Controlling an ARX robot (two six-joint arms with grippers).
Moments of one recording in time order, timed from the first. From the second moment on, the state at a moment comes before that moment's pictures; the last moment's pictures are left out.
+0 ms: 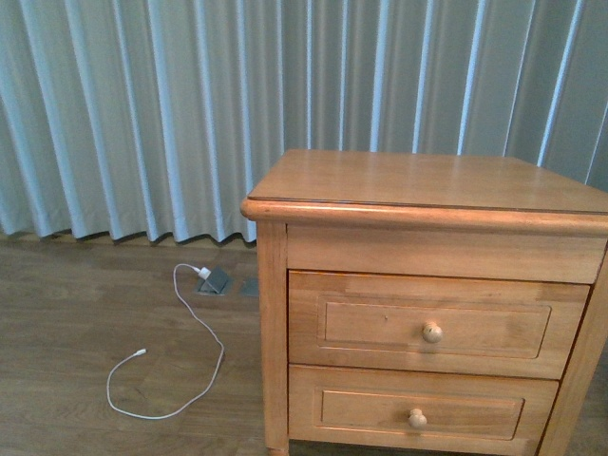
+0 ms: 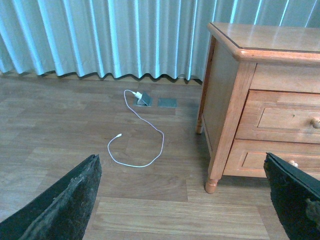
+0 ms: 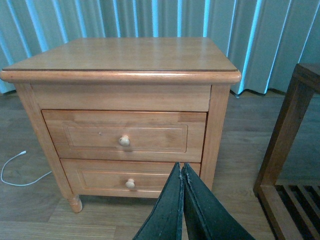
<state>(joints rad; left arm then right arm) 0.00 0.00 0.01 0.00 0.00 0.00 0.00 0.34 0.08 0.26 0.00 0.00</state>
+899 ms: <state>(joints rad) 0.00 0.00 0.01 0.00 0.00 0.00 0.00 0.01 0.01 0.00 0.00 0.00</state>
